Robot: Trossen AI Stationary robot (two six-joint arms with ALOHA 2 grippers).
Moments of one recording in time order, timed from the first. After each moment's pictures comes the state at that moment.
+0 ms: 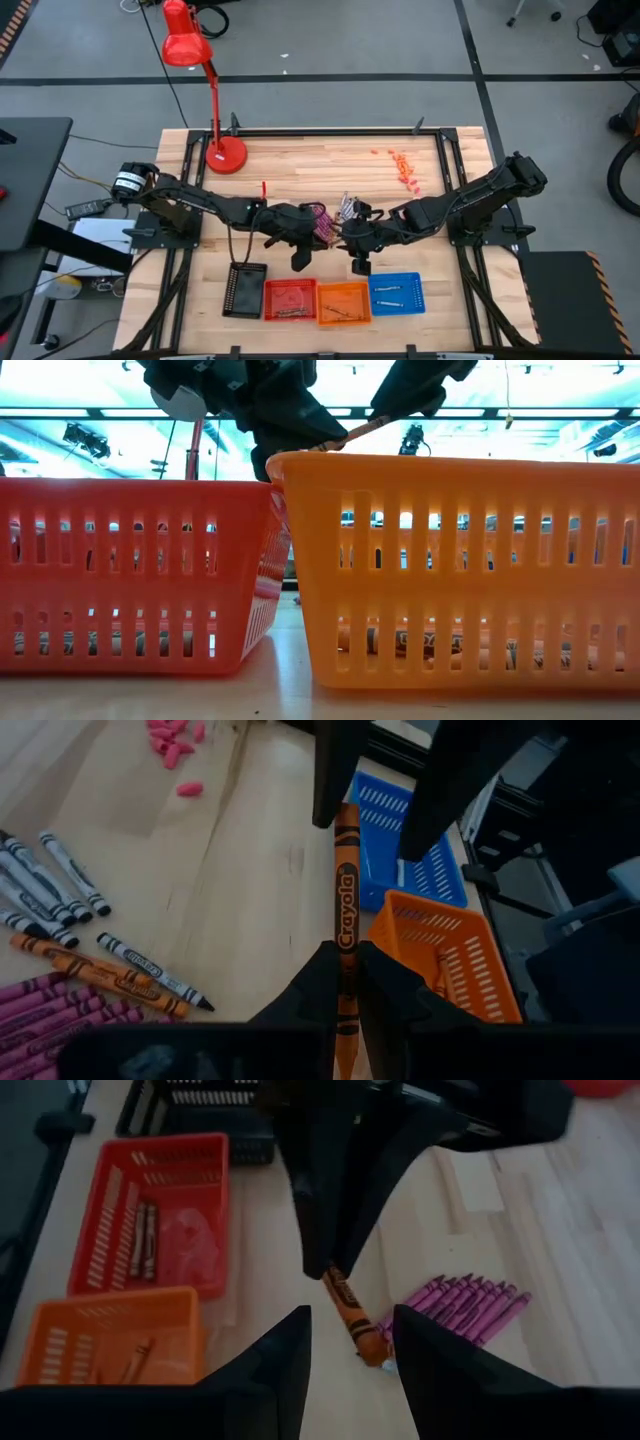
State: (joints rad) left arm -0.16 1.57 0.94 0.12 0.06 -0.43; right arm 0.34 1.54 1.19 -0.46 0.29 0.27
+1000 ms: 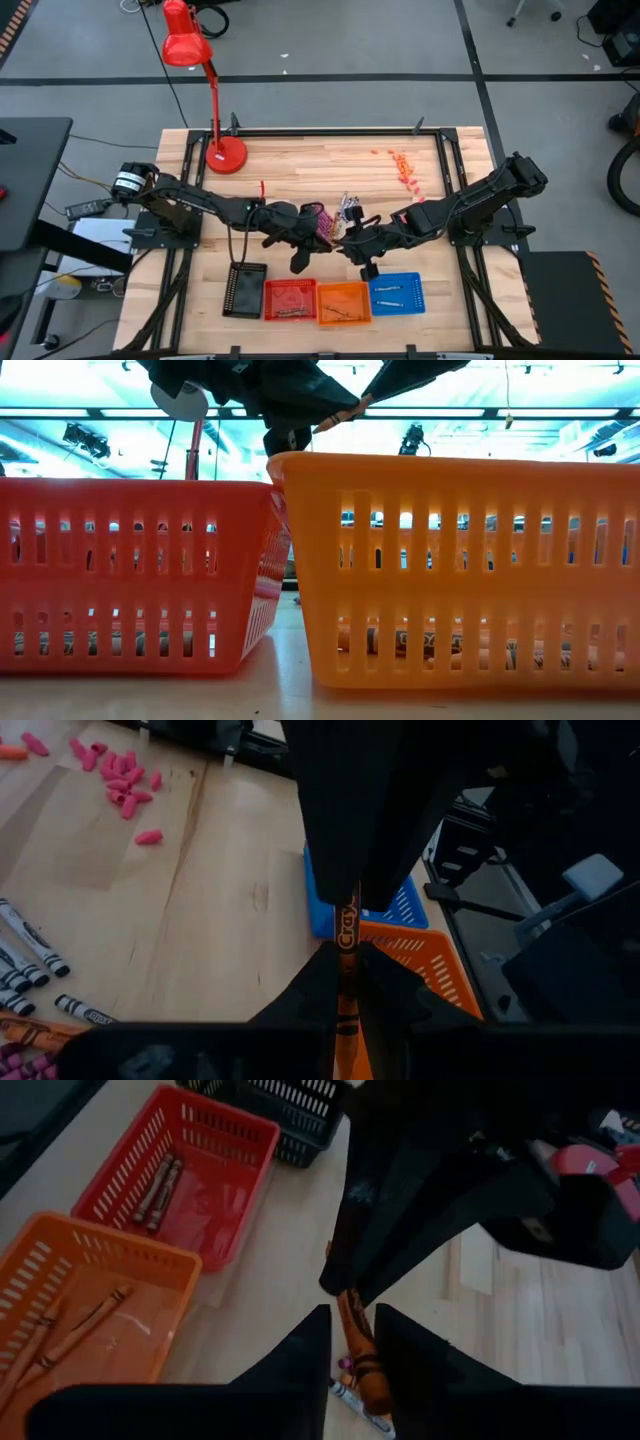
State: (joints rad) left arm -0.16 1.57 0.94 0.22 0.10 -0.37; right arm 0.37 1.54 1.19 -0.41 0.29 -0.11
